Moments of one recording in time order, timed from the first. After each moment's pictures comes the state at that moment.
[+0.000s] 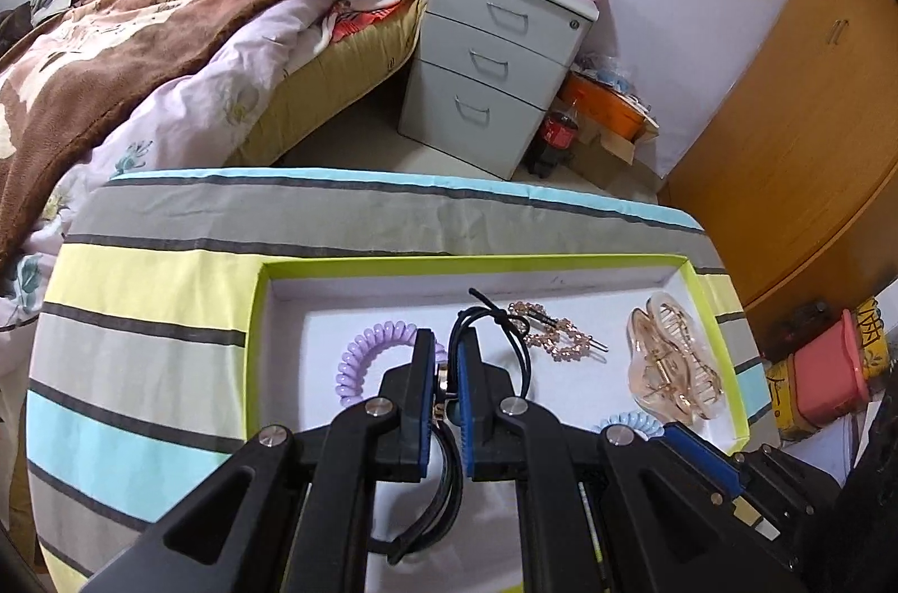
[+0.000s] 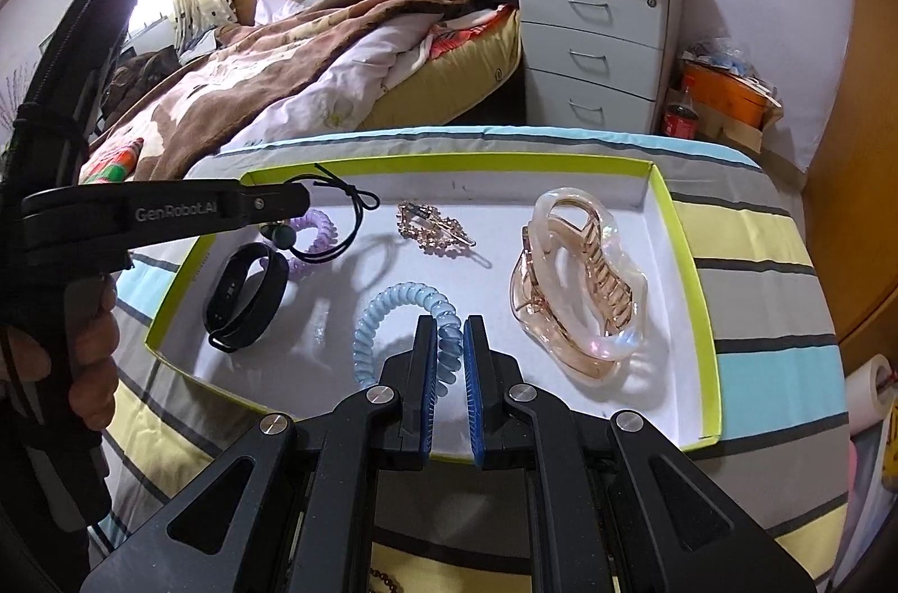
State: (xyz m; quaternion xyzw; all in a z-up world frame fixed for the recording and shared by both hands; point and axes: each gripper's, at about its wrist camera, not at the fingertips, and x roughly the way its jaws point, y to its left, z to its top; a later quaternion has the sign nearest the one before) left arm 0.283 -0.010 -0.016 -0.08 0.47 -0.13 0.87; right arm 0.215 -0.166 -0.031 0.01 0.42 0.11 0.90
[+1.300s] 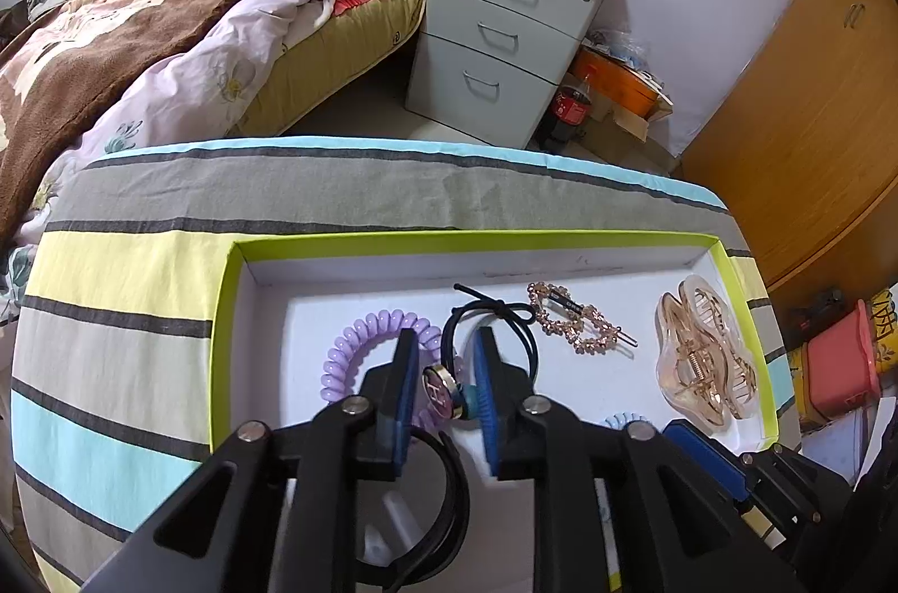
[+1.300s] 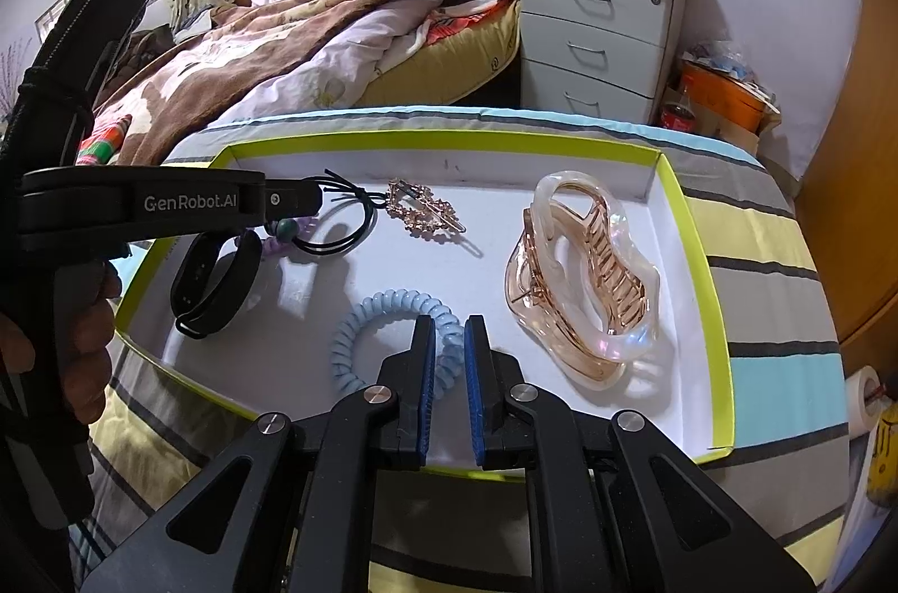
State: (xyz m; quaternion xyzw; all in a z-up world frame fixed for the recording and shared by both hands) left arm 0.295 -0.017 -0.035 -0.07 0.49 -0.12 0.86; right arm 0.221 -0.162 -0.044 -0.01 0.43 0.10 0.90
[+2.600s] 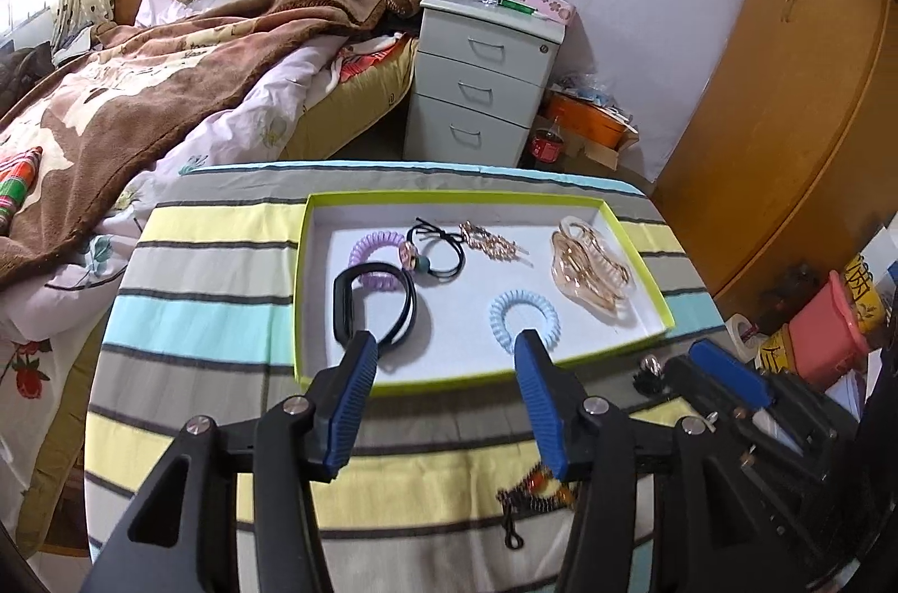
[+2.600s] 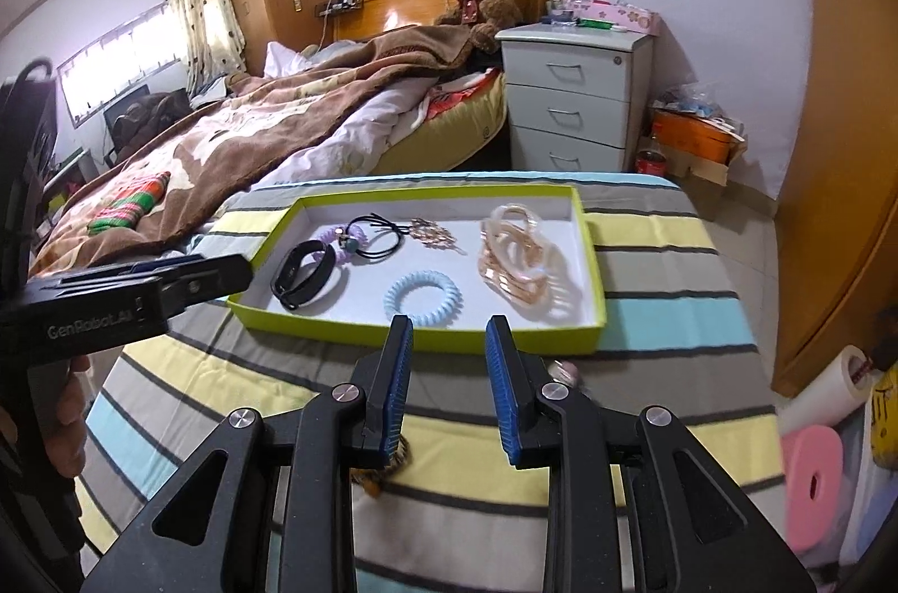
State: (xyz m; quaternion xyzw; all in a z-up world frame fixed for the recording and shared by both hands) left arm 0.158 -0.008 0.036 -0.05 0.42 -0.12 0.90; right arm 0.111 -0.195 0.019 0.02 0.35 0.09 0.93
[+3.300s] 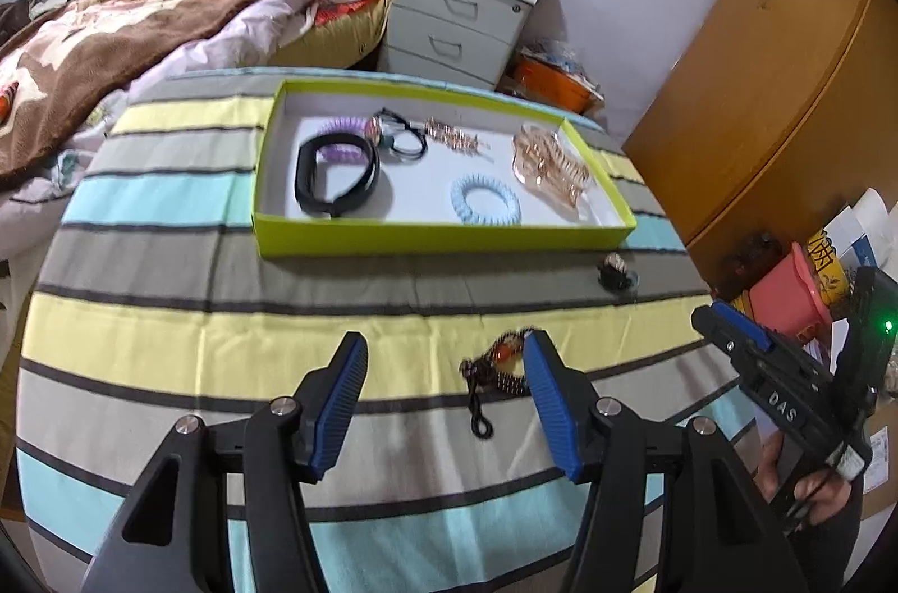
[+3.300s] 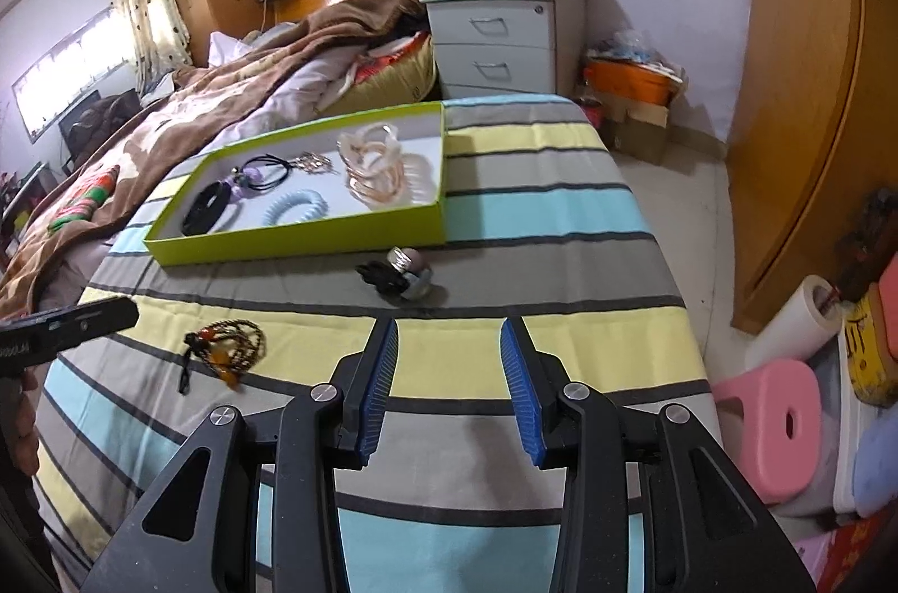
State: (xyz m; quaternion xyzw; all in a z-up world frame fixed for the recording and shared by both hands) left arm 0.109 -0.008 -0.009 -0.09 0.46 -0.16 0.87; right arm 0.085 -0.272 -0.022 0.04 0.39 0.04 0.92
